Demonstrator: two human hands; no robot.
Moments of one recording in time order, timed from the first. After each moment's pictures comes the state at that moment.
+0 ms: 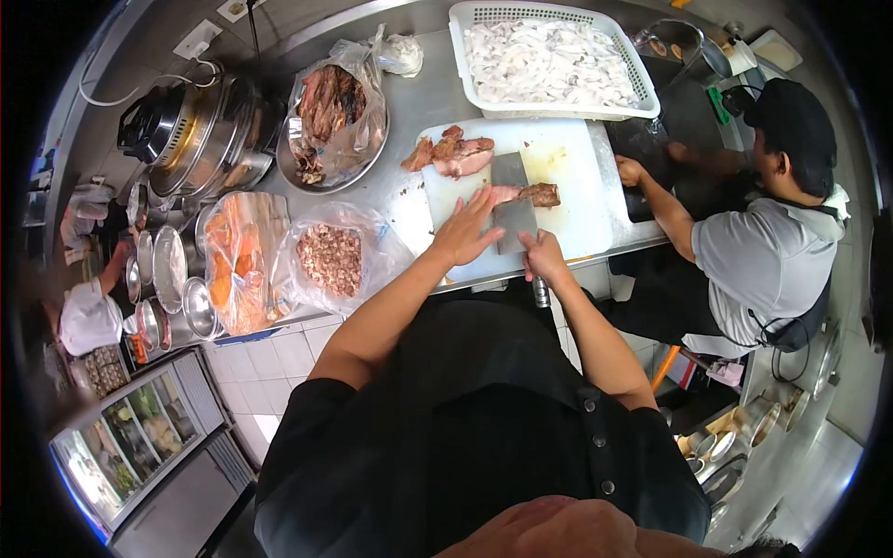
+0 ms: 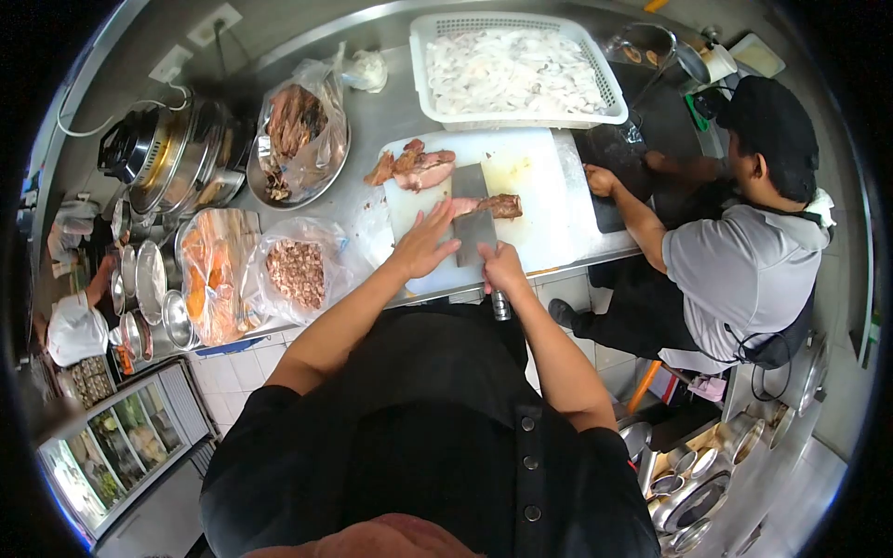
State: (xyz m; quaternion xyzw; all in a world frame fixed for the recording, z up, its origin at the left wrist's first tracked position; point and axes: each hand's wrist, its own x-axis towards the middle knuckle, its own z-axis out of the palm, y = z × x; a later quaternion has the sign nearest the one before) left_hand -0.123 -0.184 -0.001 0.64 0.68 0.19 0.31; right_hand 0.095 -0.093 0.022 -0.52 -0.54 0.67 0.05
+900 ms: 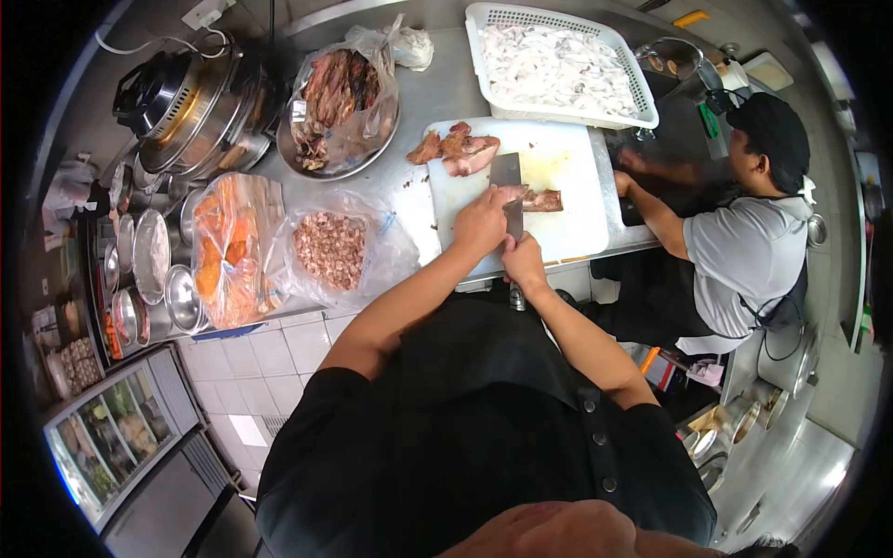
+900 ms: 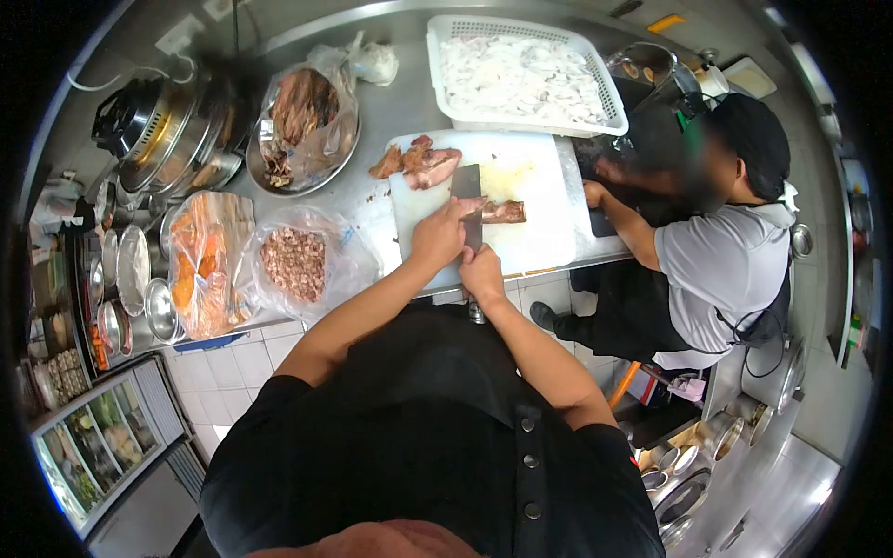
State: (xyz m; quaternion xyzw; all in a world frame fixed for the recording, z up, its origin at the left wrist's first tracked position) left_hand -0.094 -0.169 0.014 0.55 0.75 0.29 0.21; right_hand 0.049 -0.146 0.017 -0.58 -0.65 0.47 0.08
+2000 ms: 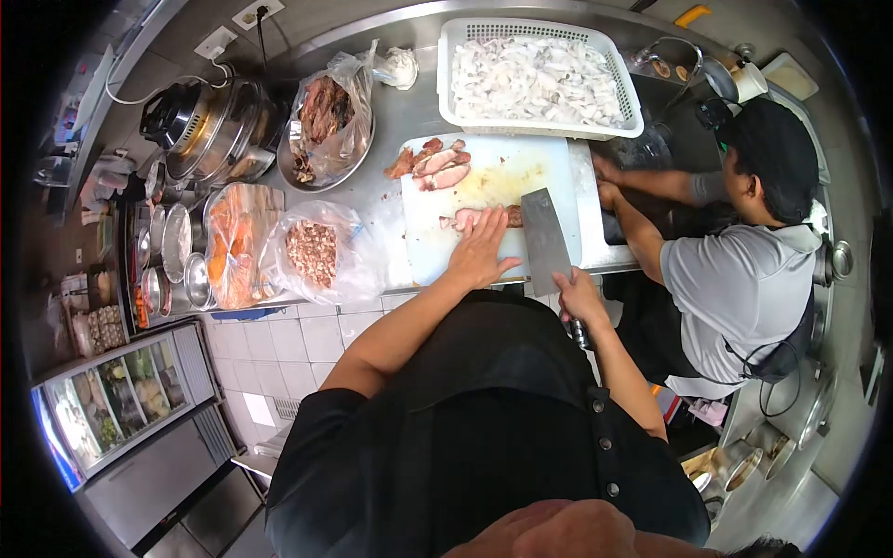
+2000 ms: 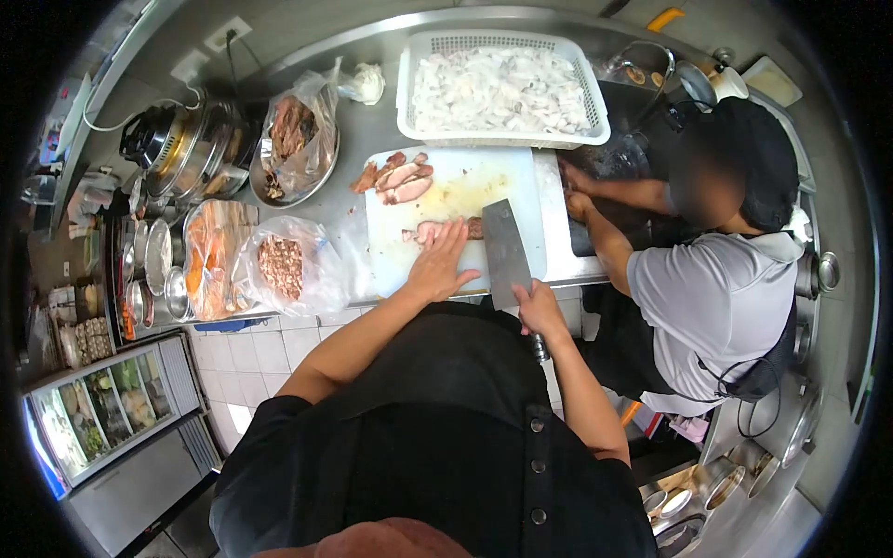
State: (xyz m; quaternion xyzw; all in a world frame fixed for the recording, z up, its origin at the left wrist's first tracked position) left_hand -0.004 -0.139 0.021 0.61 0.76 0.10 0.21; right_hand 0.237 -0.027 0.084 -0.52 -0.62 0.58 -0.05
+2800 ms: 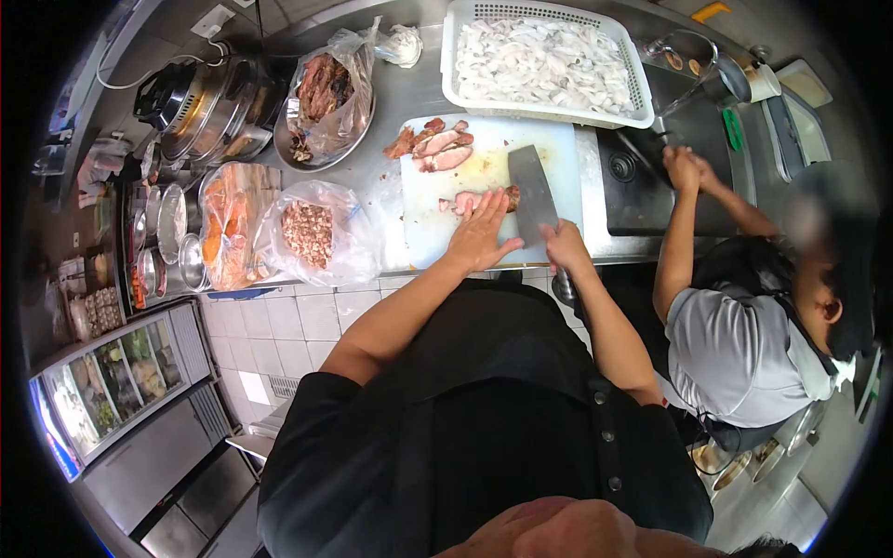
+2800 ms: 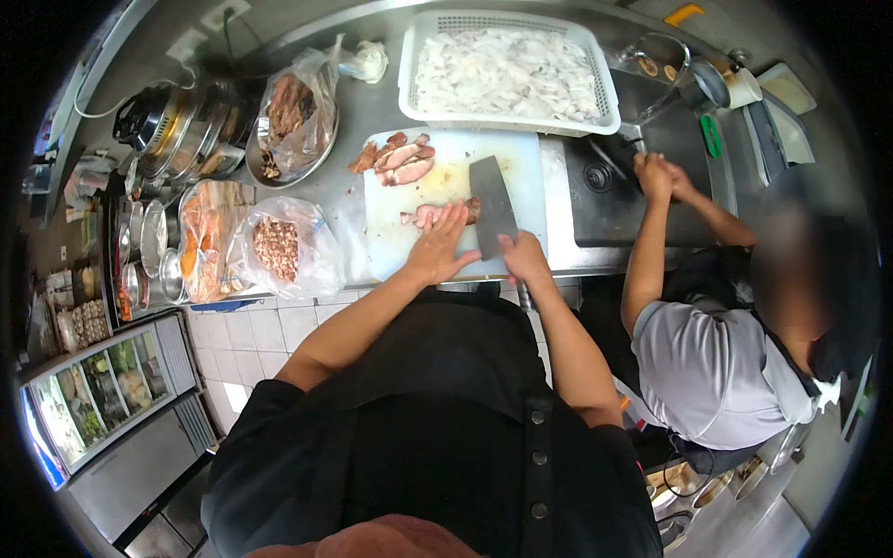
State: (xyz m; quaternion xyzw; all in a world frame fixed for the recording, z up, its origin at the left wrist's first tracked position) left_hand -0.008 -0.133 0.018 0.58 0.76 0.11 0.27; right_hand 0.174 0.017 0.041 -0.49 -0.67 0.55 -0.05
